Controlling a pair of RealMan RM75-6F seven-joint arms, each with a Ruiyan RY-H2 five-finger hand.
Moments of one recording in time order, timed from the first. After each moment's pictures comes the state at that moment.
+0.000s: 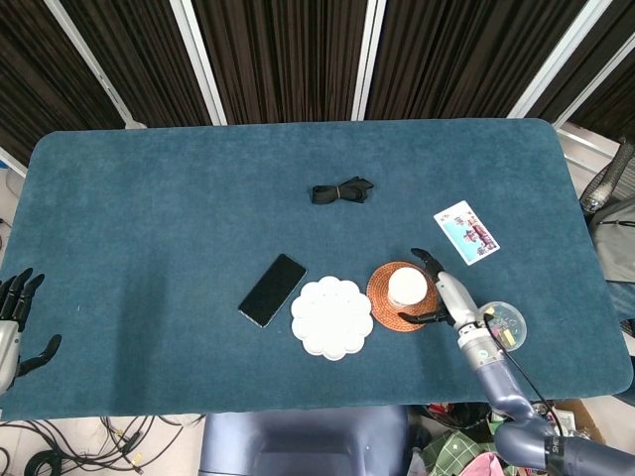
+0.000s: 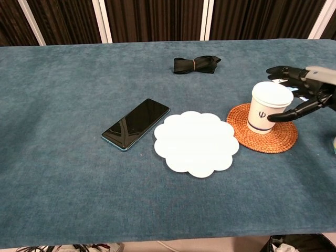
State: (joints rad) left arm -0.06 -1.12 -0.04 -1.63 1.50 1.53 0.03; right arm 0.47 -1.42 0.23 -1.54 -1.21 0.96 0.39
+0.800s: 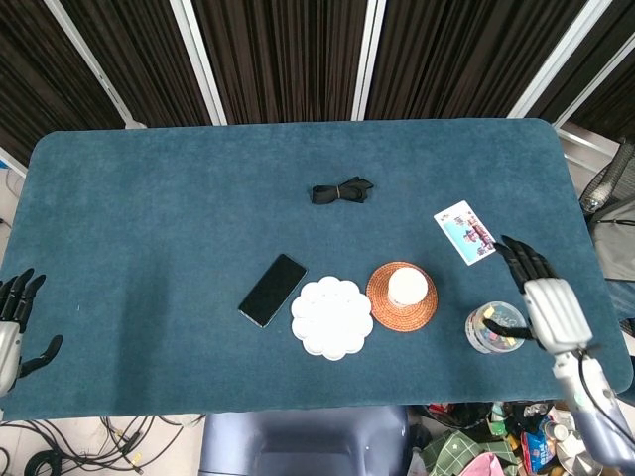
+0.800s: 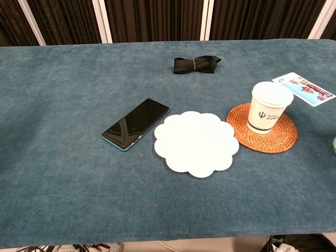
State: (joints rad) left arm -0.05 -1.13 -0.04 -1.63 1.52 1.54 0.04; right arm 0.23 -1.01 0.15 -1.82 -1.48 1.34 -0.01
